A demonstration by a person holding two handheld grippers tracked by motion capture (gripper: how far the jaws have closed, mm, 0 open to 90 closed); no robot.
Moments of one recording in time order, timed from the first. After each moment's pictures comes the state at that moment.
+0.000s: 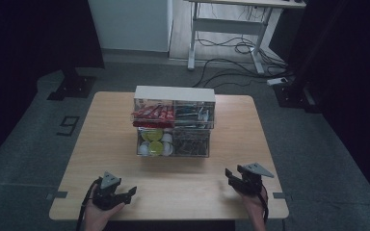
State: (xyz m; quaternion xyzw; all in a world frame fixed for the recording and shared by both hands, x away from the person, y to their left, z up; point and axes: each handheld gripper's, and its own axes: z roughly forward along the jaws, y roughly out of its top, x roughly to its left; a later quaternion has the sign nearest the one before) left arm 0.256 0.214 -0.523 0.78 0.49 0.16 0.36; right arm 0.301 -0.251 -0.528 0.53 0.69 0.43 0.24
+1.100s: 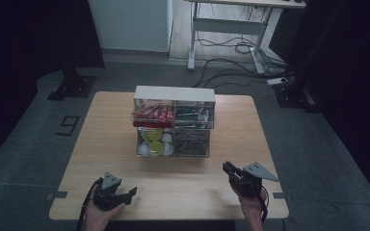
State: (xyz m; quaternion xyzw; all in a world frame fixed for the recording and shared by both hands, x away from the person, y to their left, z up) left arm 0.255 0.213 -0.524 0.78 0.49 0.16 0.36; right arm 0.277 -0.229 -0.479 0.46 0.68 0.52 0.24
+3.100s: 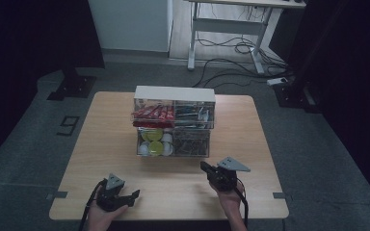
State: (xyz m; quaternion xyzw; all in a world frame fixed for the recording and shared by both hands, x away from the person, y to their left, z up) left arm 0.256 0.206 -0.532 0.79 0.48 0.14 0.35; right arm 0.303 -0.169 -0.496 0.43 0.72 0.52 0.18
